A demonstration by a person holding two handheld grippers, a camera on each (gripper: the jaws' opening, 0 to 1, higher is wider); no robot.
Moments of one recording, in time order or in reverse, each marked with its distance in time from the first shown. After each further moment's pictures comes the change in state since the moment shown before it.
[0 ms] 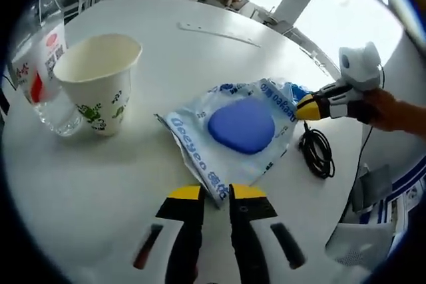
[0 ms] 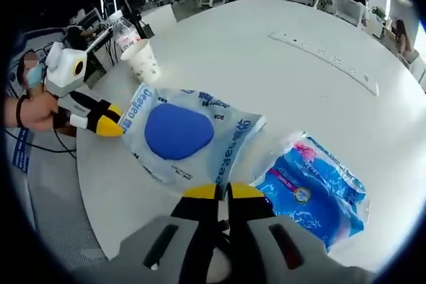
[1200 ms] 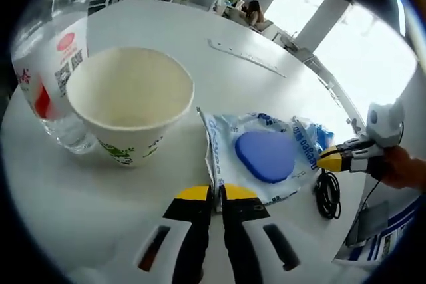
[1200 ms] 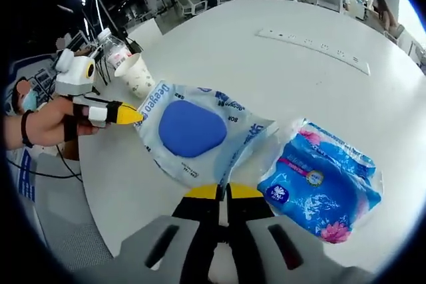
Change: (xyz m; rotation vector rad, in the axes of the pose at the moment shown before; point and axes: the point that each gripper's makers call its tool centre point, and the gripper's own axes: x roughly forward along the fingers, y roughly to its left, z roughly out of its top) left arm 0.011 0.035 0.041 -0.164 -0.123 0.057; right arm 0.000 0.012 -0.001 0.160 -0.050 -0.015
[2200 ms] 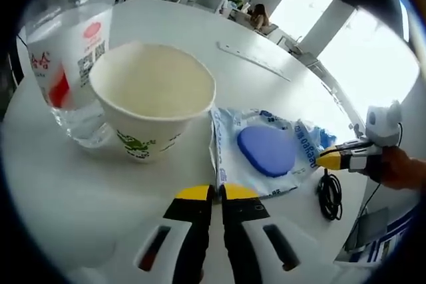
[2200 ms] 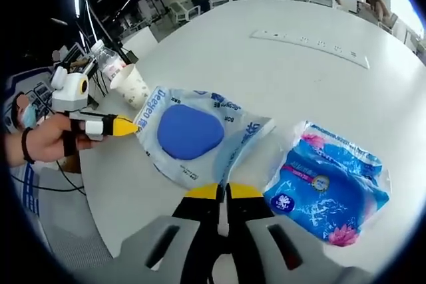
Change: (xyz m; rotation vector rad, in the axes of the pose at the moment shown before) left arm -0.005 0.012 0.000 -0.030 -0.021 0.020; right arm 0.009 0.003 0.009 0.051 -0.024 0.007
